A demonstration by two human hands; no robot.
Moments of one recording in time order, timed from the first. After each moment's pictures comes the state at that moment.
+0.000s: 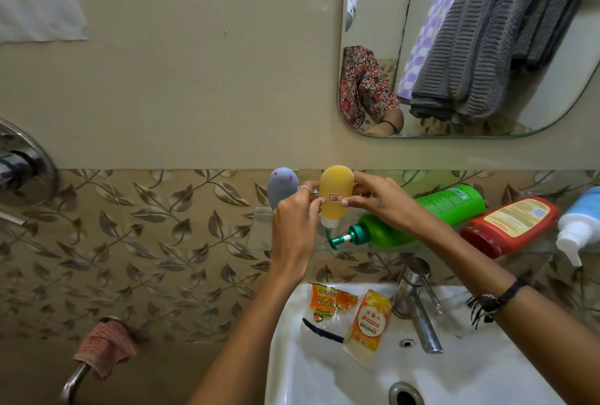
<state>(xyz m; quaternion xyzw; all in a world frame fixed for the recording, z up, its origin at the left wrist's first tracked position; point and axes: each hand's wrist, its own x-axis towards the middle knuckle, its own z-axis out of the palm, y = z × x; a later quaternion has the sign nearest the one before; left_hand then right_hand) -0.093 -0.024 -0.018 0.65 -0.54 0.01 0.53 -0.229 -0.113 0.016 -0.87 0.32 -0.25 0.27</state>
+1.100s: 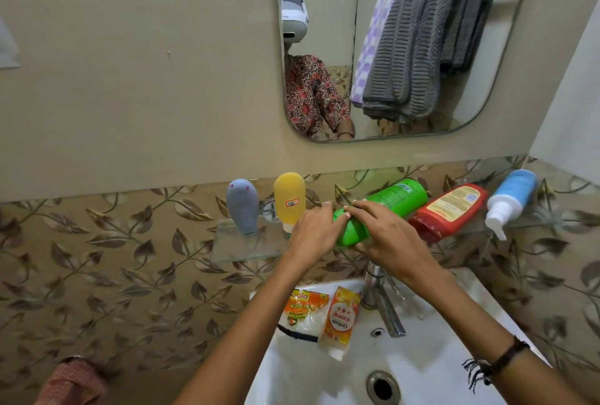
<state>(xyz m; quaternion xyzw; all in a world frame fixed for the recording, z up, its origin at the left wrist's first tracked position) -0.154 -0.057 -0.012 0.69 -0.67 -0.10 0.25 -0.302 -0.068 -0.025 -0.88 0.41 -0.24 -0.04</state>
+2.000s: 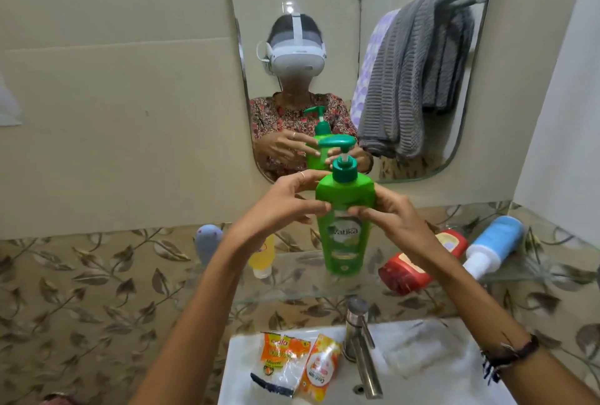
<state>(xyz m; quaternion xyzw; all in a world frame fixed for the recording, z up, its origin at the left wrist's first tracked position) -0.165 -0.055 0.112 0.52 -0.66 -0.33 0.42 -0.353 -0.122 0.059 -0.75 0.23 -0.44 0.43</state>
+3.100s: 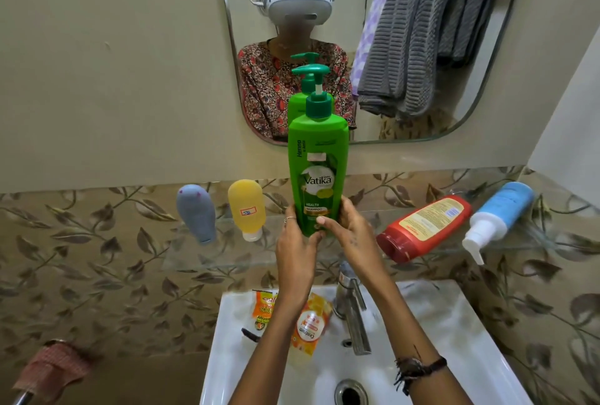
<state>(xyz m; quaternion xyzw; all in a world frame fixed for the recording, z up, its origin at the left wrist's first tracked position) -0.211 -0.064 -0.038 0.68 -0.47 -0.16 0.54 -0.301 -0.112 -0.036 -0.66 0.35 -0.45 0.49</state>
